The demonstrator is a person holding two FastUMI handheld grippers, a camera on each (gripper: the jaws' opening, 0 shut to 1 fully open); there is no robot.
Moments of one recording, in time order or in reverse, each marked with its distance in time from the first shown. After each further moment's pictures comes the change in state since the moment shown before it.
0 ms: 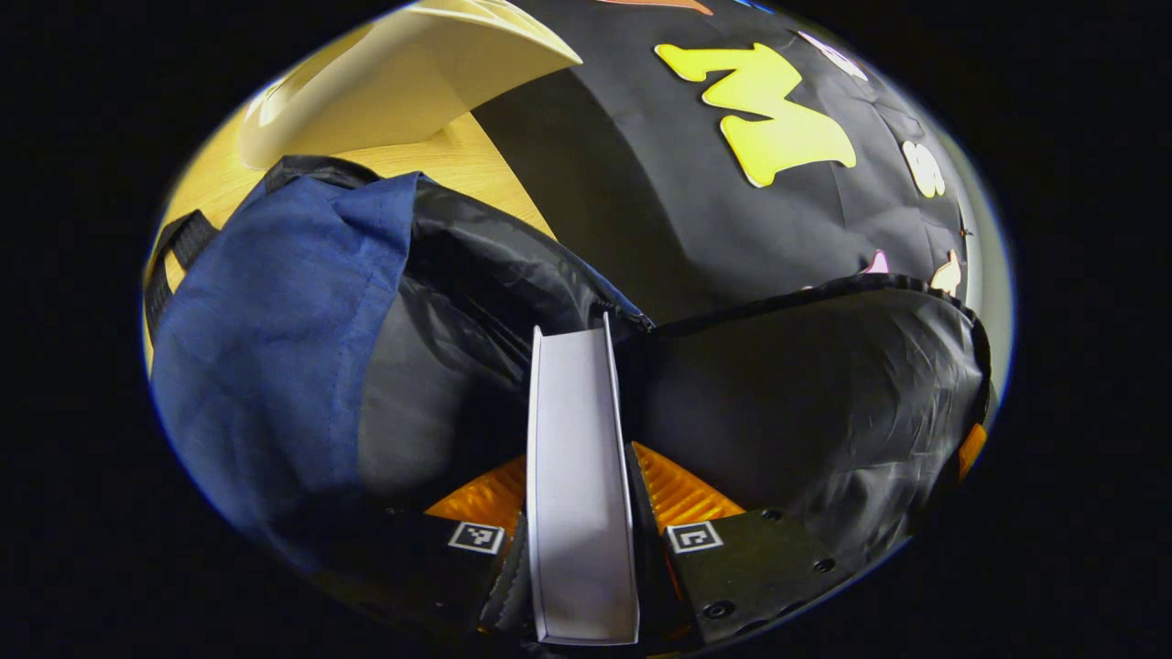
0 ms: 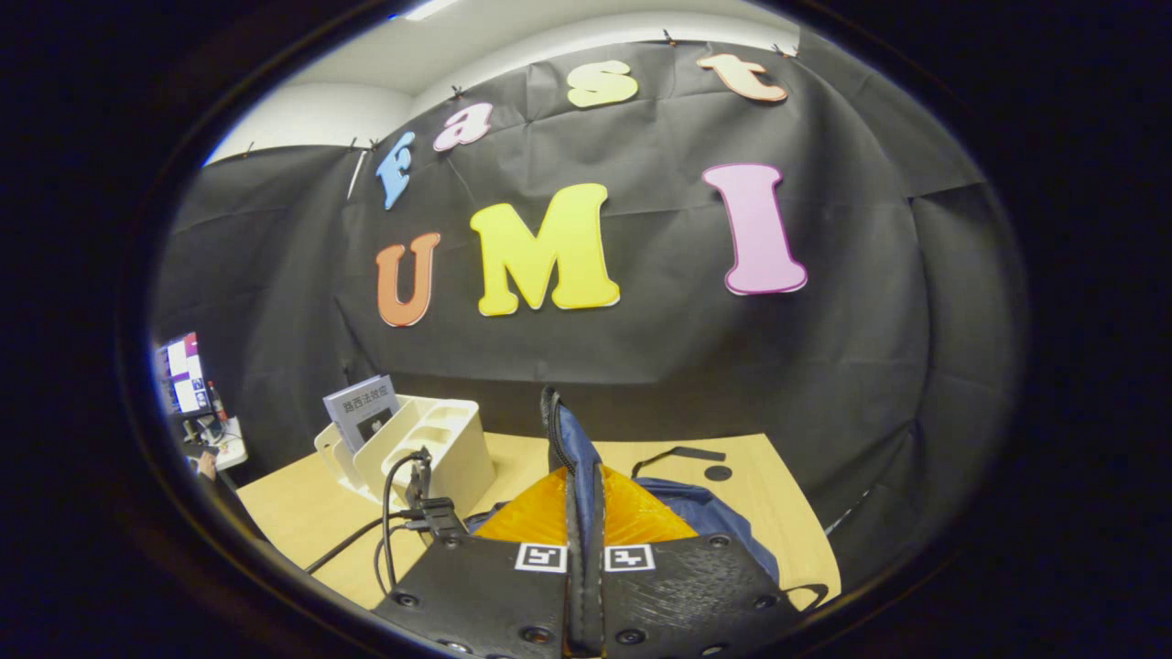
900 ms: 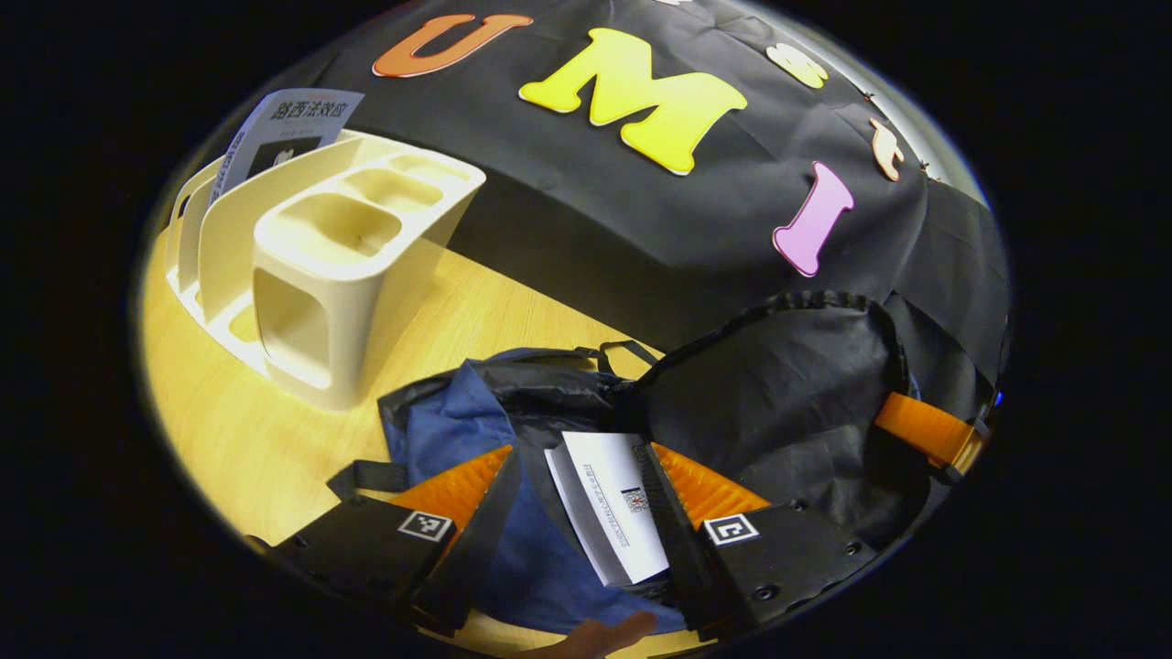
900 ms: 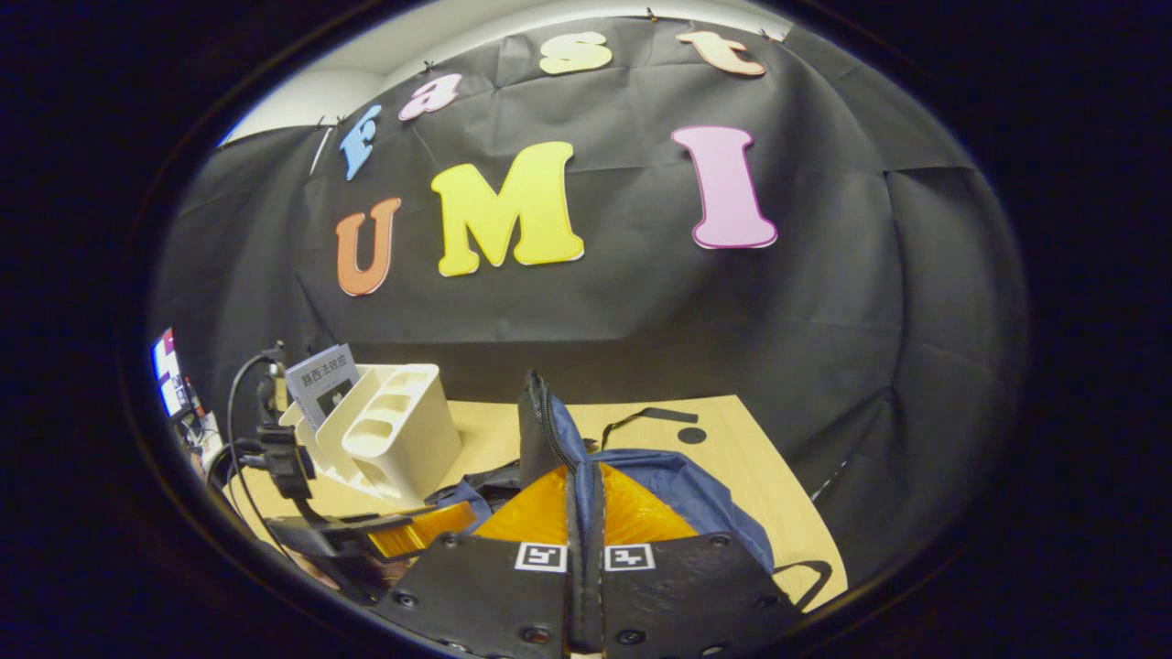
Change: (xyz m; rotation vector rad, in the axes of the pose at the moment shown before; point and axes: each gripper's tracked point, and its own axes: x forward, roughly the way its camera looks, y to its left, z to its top) left arm -0.106 0.024 0.080 0.529 -0.076 0.106; right arm 0.010 -0.016 -0.040 0.025 0.112 -0.121
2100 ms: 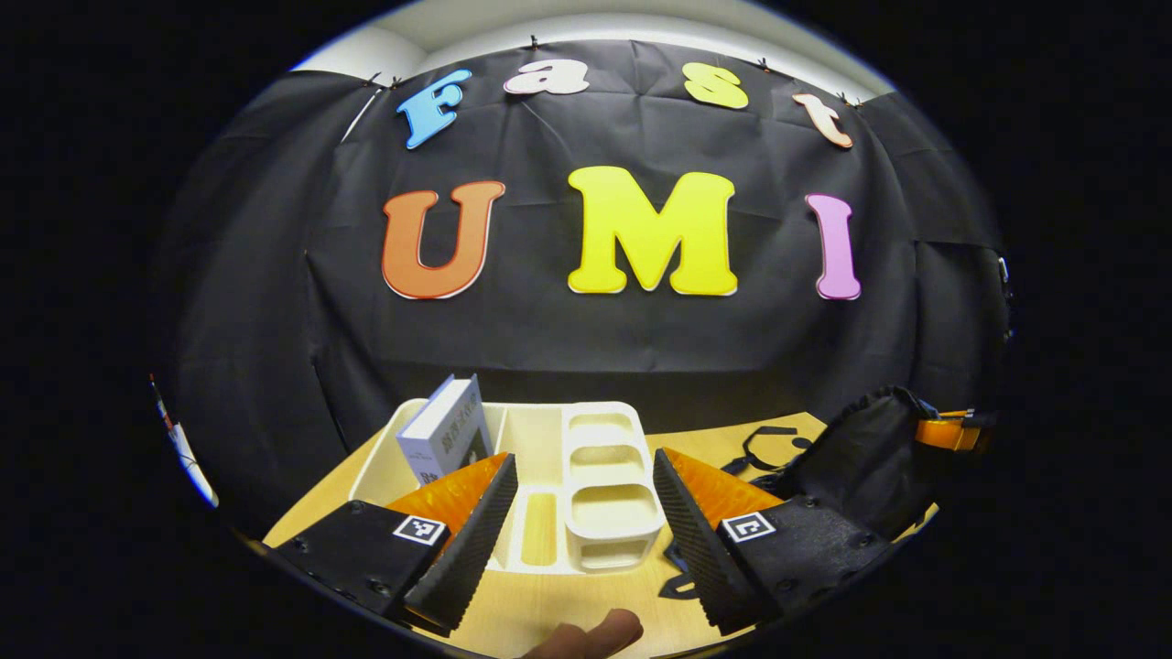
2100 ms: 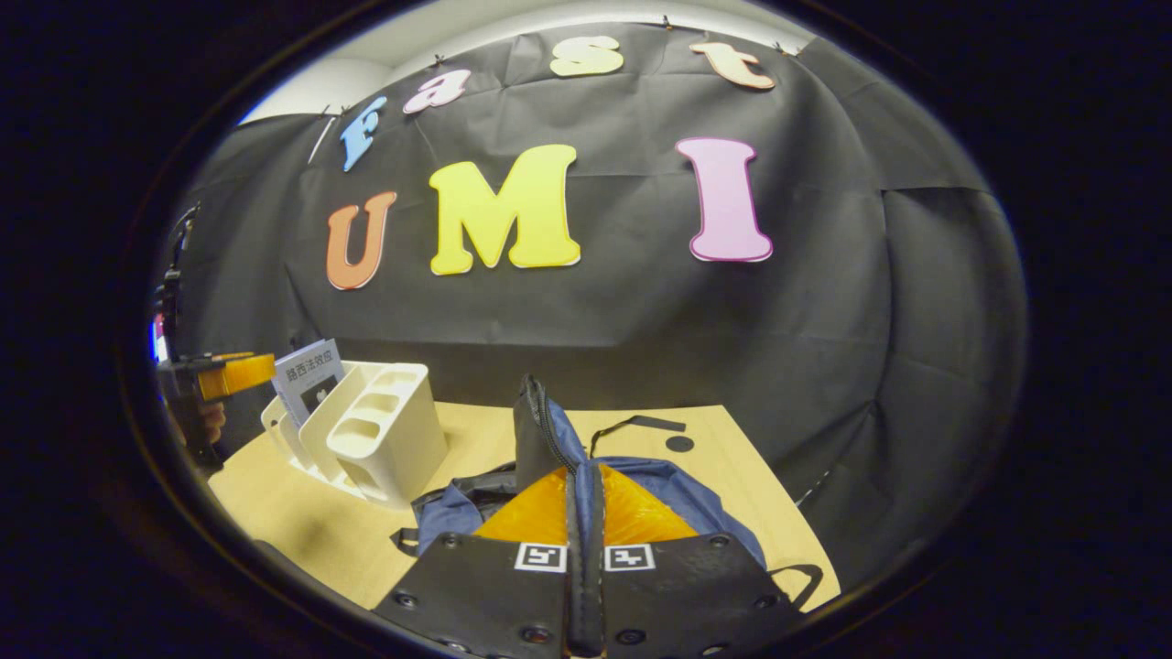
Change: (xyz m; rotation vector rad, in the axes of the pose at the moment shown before) left arm -0.136 0.115 0.225 0.483 -0.314 0.329; right arm 0.003 0.007 0.006 -0.042 -0.027 -0.061
